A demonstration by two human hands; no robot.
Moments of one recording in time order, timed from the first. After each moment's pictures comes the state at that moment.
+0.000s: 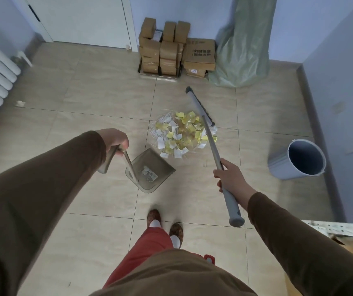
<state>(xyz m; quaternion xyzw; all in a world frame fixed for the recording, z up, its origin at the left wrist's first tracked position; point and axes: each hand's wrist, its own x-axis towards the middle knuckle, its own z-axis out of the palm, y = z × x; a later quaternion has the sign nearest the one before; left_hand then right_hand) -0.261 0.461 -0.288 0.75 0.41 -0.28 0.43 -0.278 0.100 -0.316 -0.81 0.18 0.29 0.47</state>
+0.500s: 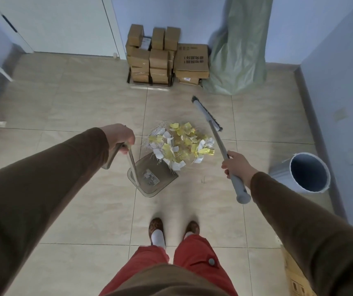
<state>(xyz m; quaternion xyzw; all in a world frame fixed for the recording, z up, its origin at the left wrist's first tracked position) -0.082 0.458 -0.280 0.77 0.37 -0.29 0.42 -0.074 0.096 -0.338 -0.81 0.23 0.32 0.44</state>
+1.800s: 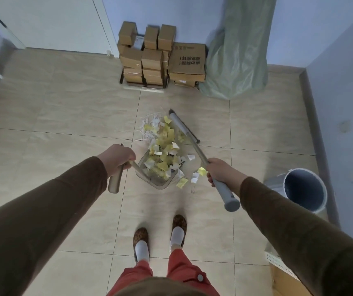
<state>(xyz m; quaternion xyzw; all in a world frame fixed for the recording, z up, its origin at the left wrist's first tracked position) -0.021 0.380 -0.334 0.71 0.43 -0.24 0.51 0.025 0.072 -0.339 -0.77 0.18 0.44 0.43</state>
